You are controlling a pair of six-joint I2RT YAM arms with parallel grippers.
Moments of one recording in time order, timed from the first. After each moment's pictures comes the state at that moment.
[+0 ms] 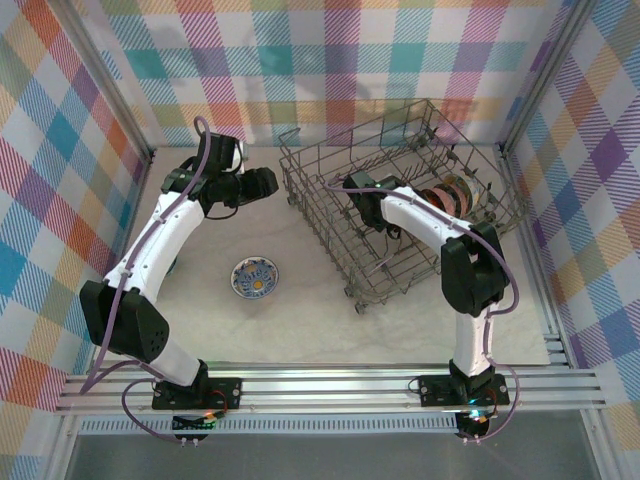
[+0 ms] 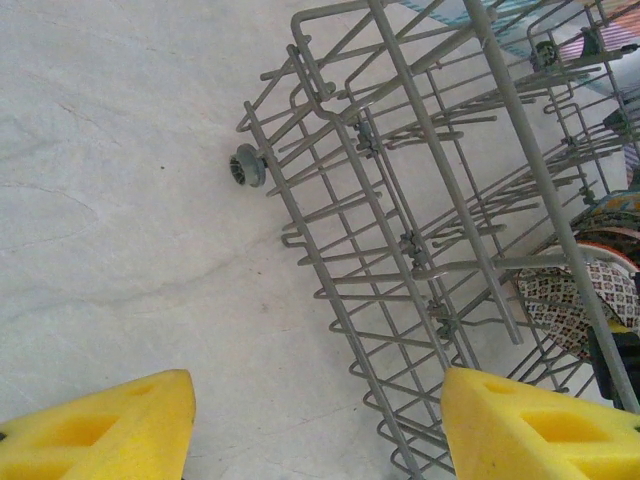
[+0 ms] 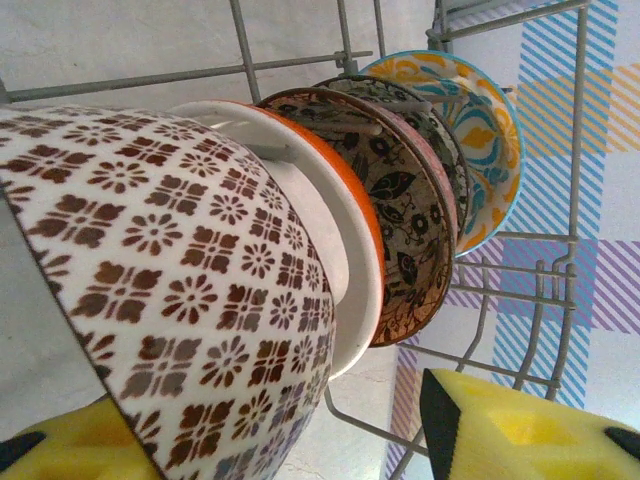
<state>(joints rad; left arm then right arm) -0.27 1.55 1.54 -0.79 0.19 -0.52 0.57 1.95 1.59 -1.07 0.93 0.13</state>
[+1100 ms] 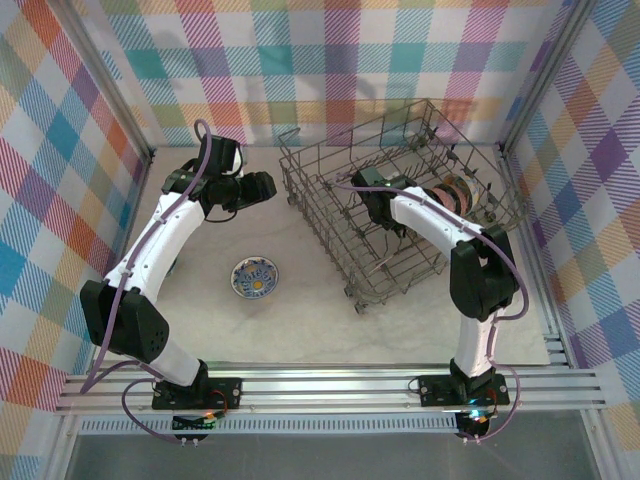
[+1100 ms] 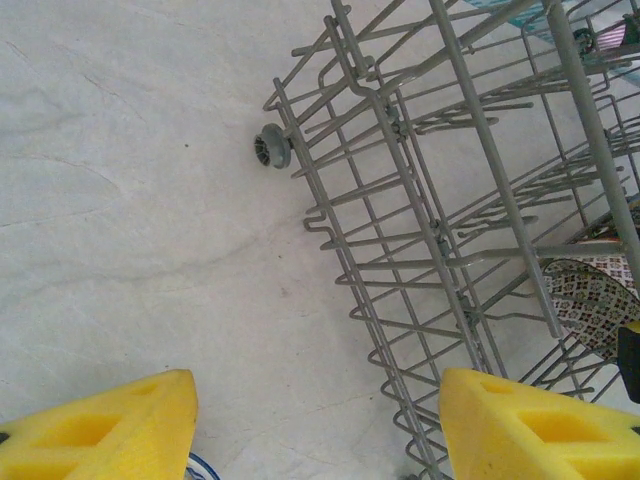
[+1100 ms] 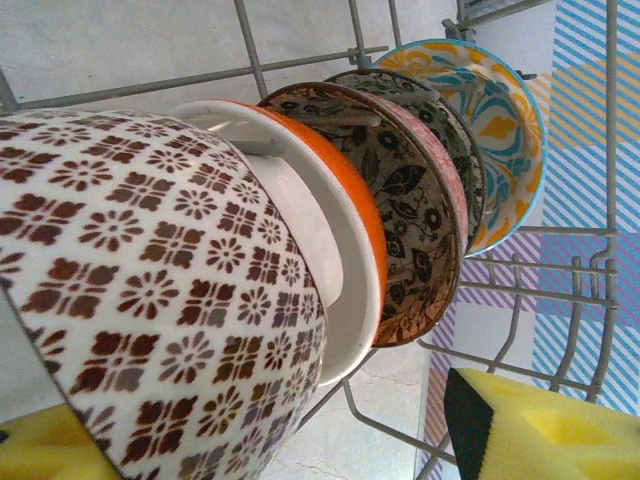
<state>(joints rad) -0.27 1.55 1.53 -0.83 0.16 -0.53 0.54 1.89 1.55 -1.02 0.85 0.12</state>
